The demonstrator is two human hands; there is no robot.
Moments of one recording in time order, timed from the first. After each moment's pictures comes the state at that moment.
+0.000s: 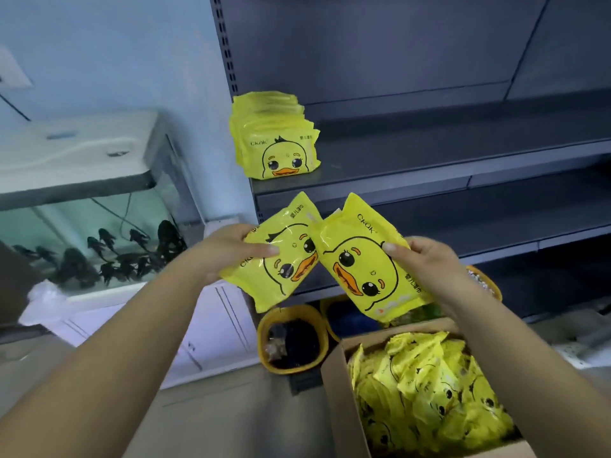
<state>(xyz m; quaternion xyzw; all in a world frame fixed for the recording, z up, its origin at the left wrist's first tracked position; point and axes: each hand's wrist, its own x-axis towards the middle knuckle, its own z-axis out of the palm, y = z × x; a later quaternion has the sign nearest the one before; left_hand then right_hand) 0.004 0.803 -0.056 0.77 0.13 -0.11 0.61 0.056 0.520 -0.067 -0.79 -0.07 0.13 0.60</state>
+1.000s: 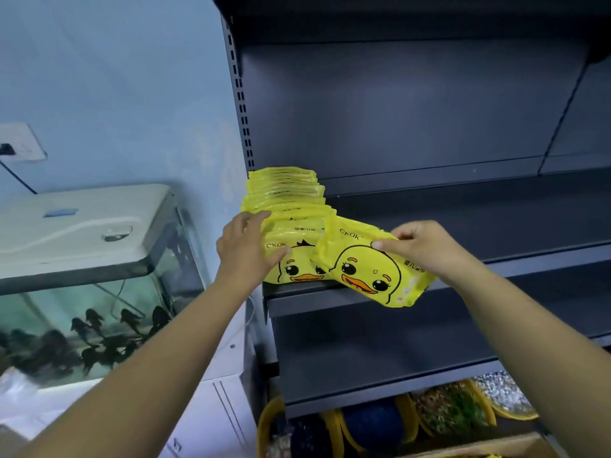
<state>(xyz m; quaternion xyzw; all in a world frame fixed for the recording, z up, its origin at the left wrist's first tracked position) 0.165 0.858 -0.031 0.92 0.15 0.31 0.18 0.239 0.609 0.012 -0.86 -0.22 0.06 0.45</state>
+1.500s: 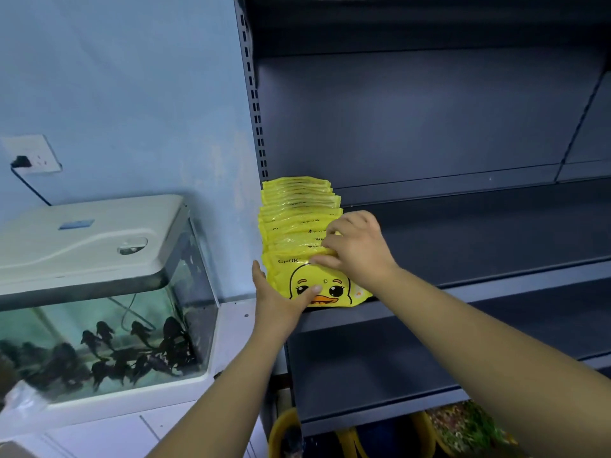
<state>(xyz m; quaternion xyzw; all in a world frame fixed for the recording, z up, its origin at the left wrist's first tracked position) 0.155 0.839 -0.081 0.75 0.22 0.24 0.57 0.246 0.719 -0.011 -0.82 -0.45 -0.35 0.09</state>
